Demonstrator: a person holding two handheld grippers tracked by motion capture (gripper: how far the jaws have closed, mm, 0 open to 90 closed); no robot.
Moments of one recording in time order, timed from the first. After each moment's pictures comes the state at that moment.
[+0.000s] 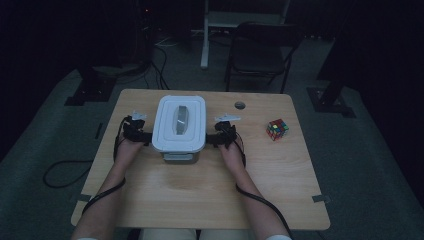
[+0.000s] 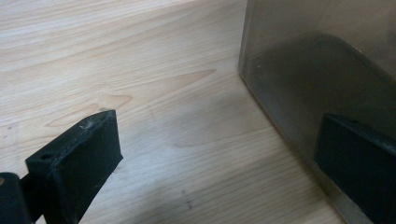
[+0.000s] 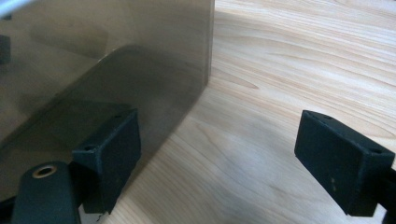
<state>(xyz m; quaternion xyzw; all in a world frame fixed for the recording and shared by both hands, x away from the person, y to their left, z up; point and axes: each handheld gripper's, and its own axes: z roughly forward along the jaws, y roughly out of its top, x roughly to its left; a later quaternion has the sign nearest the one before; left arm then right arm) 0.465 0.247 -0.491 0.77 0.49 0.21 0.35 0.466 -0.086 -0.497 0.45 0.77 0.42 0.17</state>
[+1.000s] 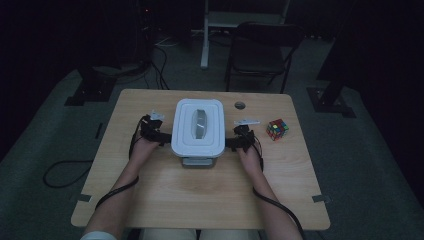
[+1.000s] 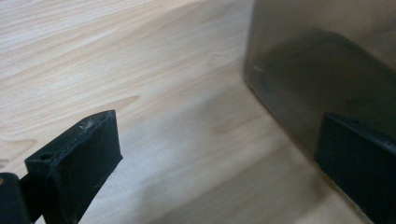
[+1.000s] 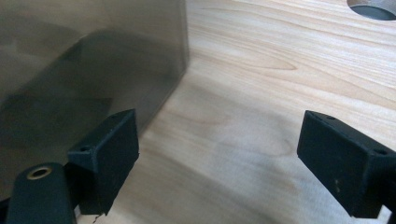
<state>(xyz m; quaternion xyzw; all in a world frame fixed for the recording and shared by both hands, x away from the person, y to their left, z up) 0.479 0.200 -0.495 0.80 0.45 0.19 0.36 0.466 -0.147 -0.511 0.48 0.77 0.40 0.17</state>
